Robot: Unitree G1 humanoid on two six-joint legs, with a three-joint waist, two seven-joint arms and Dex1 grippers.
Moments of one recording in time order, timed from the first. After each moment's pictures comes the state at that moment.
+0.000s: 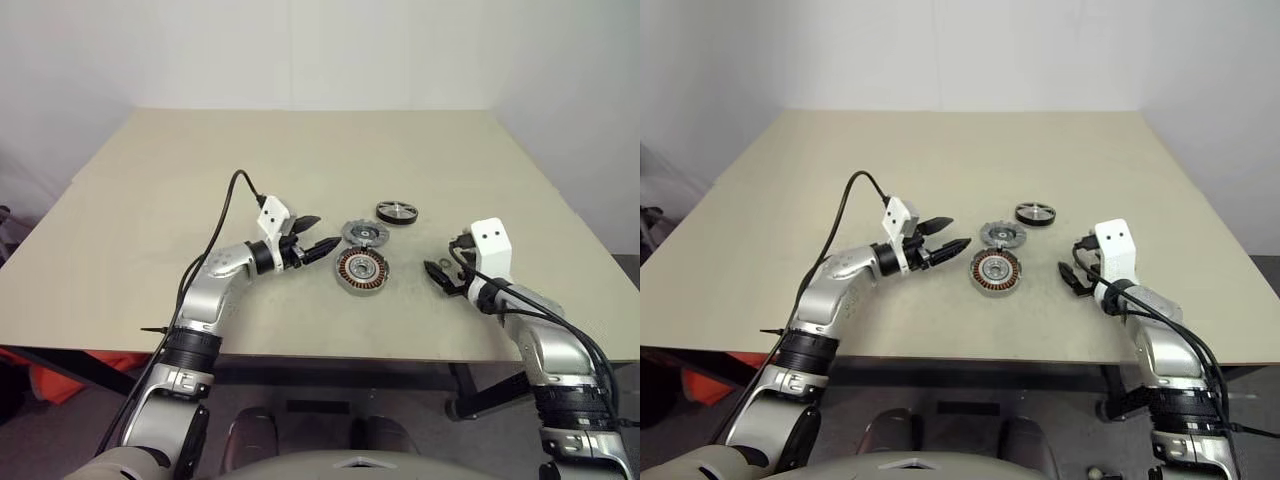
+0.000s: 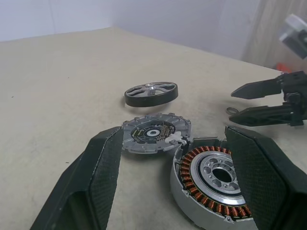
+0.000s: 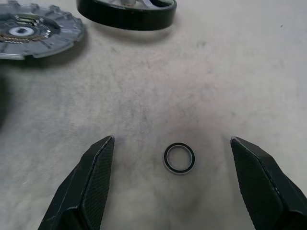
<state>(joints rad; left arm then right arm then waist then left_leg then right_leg) -0.44 0.16 -0.07 0.16 -0.24 0.29 -0.80 -0.16 -0.48 -0.14 -0.02 0.18 0.59 0.39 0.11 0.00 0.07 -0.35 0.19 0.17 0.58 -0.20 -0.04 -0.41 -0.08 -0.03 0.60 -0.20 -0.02</state>
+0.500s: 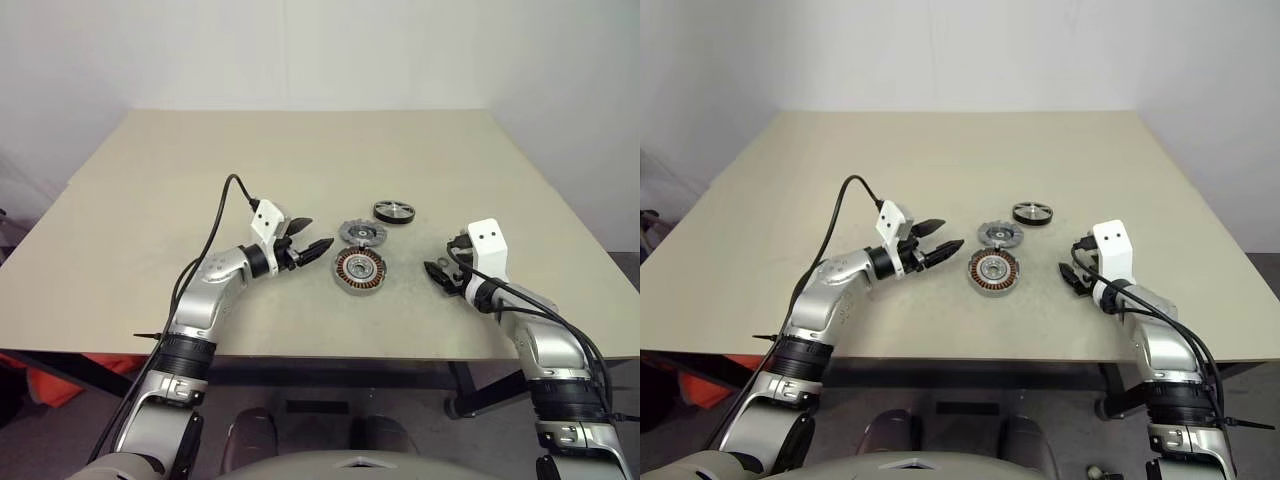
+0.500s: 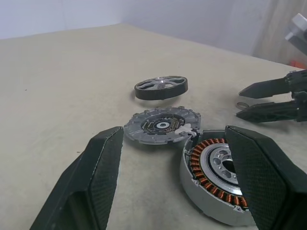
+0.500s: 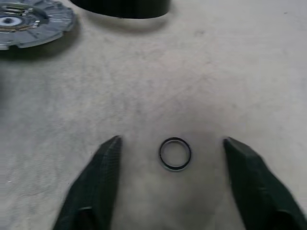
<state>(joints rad) -0.42 0.18 -0.07 0.14 -0.24 0.28 -0.76 -0.17 -0.48 -0.13 0.01 0.18 0.58 0.41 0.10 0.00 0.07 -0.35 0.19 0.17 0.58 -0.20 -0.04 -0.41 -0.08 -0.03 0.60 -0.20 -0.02</state>
